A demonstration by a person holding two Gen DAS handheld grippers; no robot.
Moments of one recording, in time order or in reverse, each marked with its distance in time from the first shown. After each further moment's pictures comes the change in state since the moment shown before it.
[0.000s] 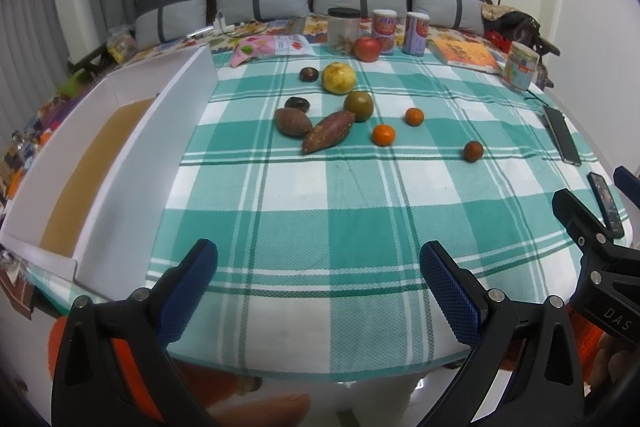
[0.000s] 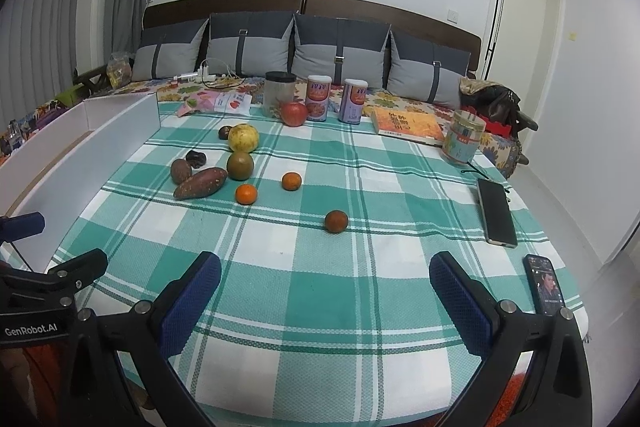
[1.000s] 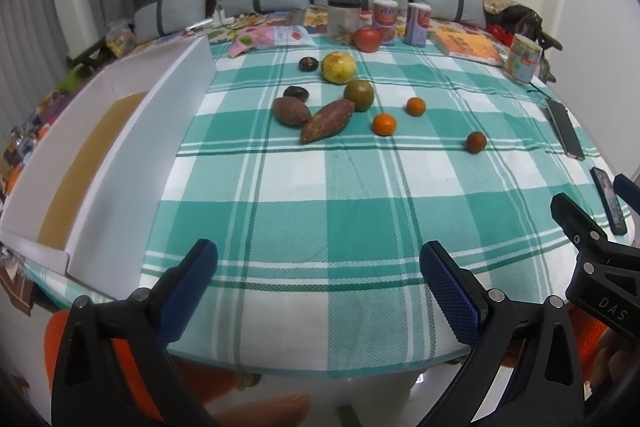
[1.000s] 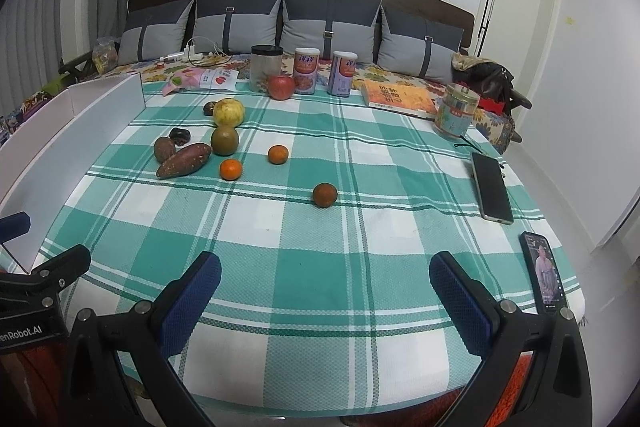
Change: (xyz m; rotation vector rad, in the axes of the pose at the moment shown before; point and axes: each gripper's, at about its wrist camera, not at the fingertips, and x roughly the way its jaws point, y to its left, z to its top) left arm 0.008 -0.001 -0.006 -0.008 0.026 -0.003; right arm 0.018 -0.002 -0.006 0.015 0.091 -0.038
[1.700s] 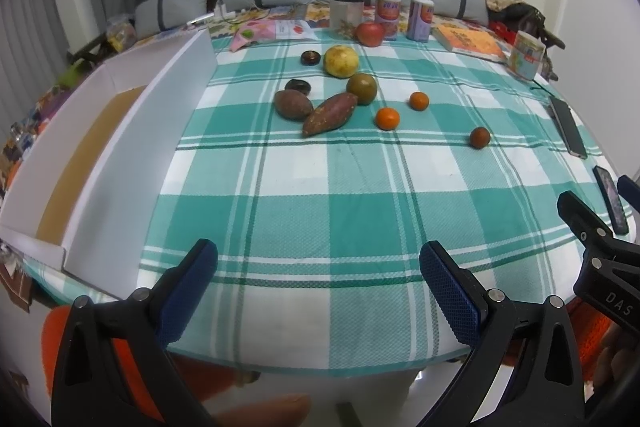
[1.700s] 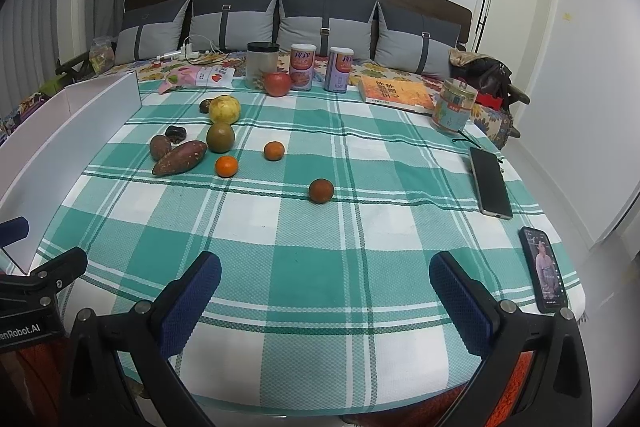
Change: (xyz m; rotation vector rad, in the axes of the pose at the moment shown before) left arm 0.005 0.002 -0.002 -0.005 0.016 0.003; right arm 0.003 -0.005 -0.002 0.009 0.007 -0.006
